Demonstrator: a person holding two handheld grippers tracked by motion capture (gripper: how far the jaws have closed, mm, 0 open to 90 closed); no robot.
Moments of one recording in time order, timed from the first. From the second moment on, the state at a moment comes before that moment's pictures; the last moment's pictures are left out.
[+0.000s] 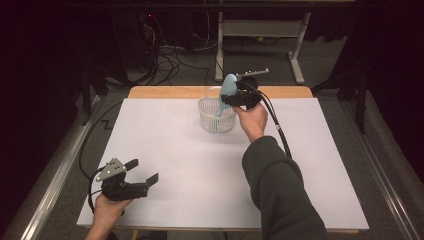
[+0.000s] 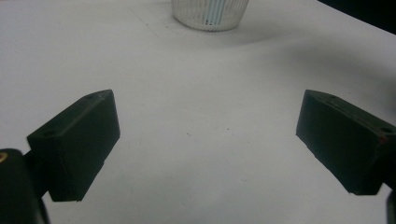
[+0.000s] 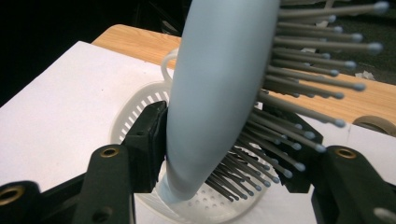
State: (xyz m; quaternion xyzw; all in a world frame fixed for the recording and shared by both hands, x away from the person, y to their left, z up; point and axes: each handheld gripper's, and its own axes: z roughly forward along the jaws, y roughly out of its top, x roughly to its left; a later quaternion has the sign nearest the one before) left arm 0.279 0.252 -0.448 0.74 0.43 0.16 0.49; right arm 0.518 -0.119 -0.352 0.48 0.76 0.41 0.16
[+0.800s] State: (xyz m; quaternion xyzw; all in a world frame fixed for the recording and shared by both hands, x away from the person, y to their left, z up) left arm 0.278 0.252 -0.448 0.74 0.43 0.16 0.50; right arm 0.522 -0.133 -0.357 0.50 0.76 0.38 0.16
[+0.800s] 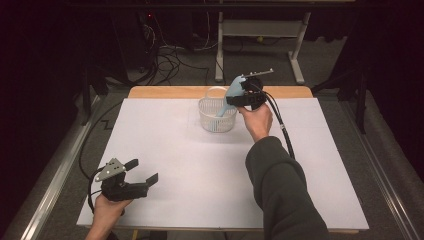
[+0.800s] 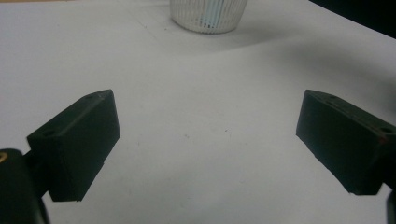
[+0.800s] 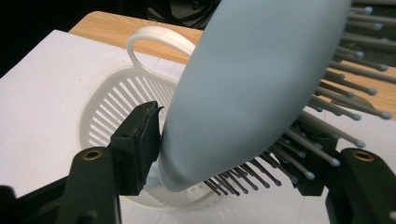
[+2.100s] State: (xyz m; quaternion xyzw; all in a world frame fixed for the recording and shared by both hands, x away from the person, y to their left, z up) left arm 0.278 0.252 -0.448 0.74 0.43 0.16 0.50; right arm 0.517 -0.148 -0.360 0.50 0.77 0.37 0.13
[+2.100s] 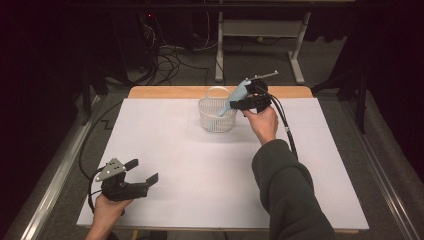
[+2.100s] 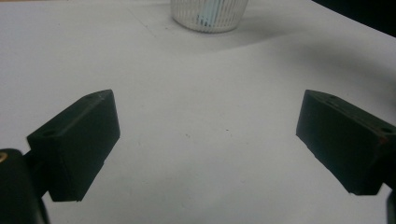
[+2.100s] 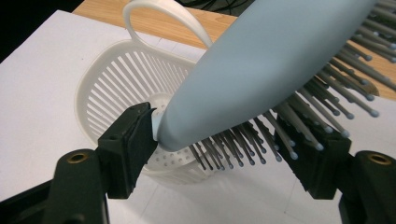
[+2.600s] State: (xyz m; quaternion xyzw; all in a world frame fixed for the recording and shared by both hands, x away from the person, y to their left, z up) left arm 0.278 0.253 -0.448 0.74 0.43 0.16 0.49; right arm 0.511 -0.155 -0.357 0.49 0.77 0.37 0.15
